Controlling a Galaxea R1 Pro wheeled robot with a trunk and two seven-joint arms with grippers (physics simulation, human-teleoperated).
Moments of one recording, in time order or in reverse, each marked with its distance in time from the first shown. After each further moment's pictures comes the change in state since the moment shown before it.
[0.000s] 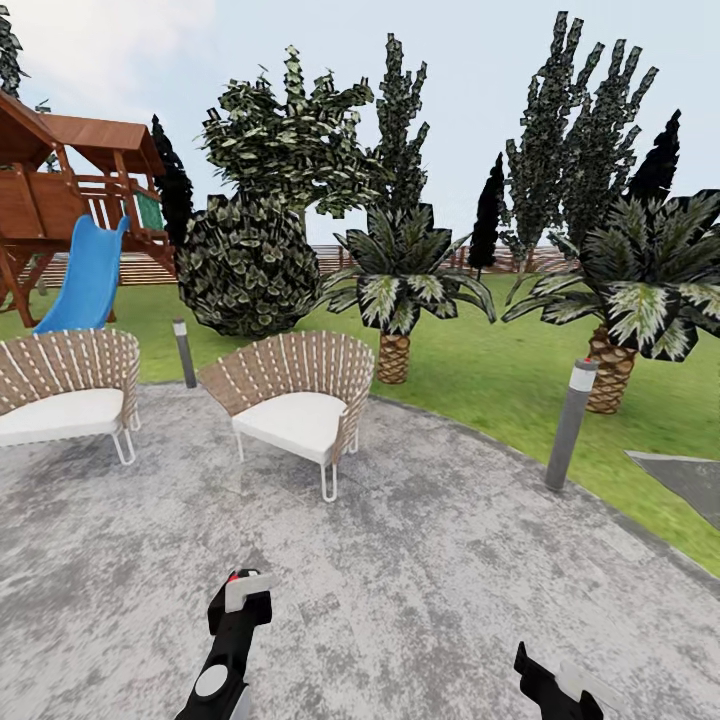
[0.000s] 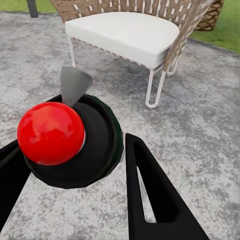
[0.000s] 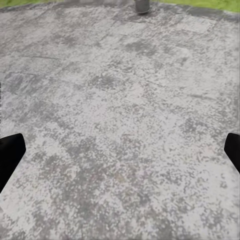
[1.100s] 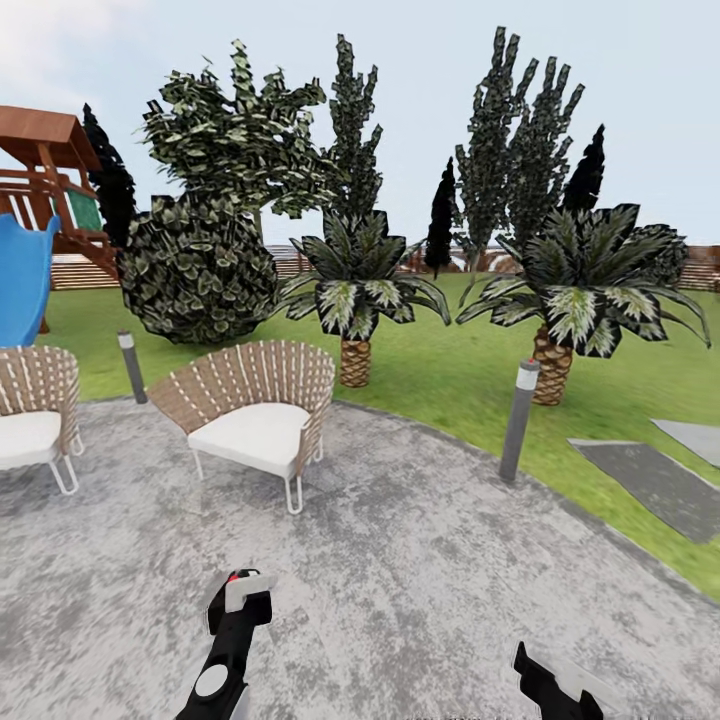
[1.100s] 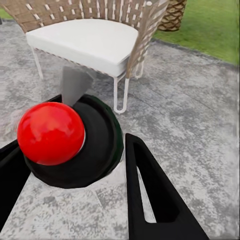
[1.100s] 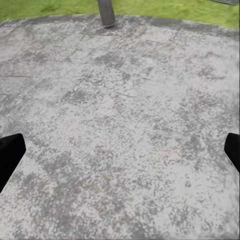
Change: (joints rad) left arm 0.000 0.000 0.000 0.000 0.000 0.000 0.000; right arm 0.000 0.000 0.000 0.000 0.000 0.000 0.001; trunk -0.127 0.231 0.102
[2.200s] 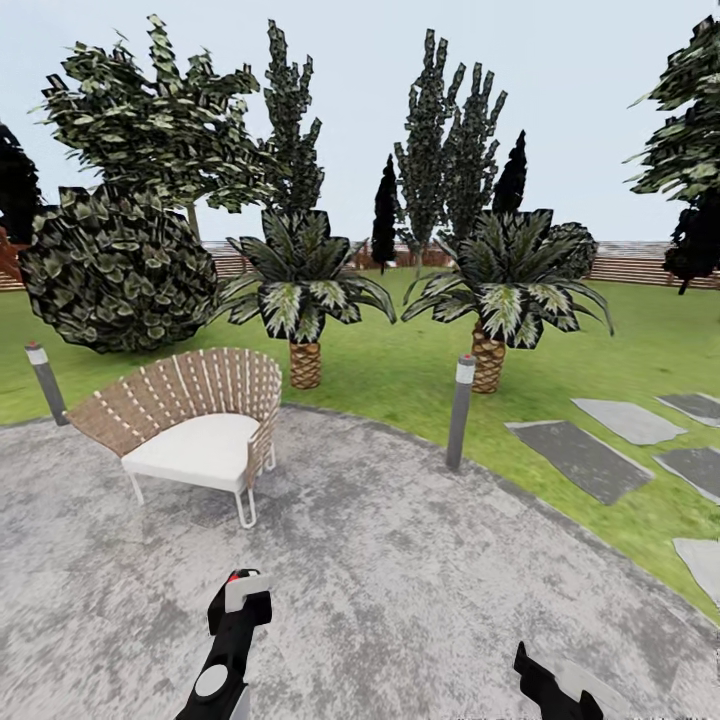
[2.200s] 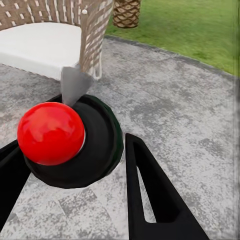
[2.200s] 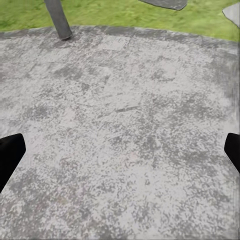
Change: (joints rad) left arm 0.000 0.000 0.000 0.000 0.003 0.000 0.000; right arm 0.000 0.000 0.000 0.000 0.000 0.000 0.000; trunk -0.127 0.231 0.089
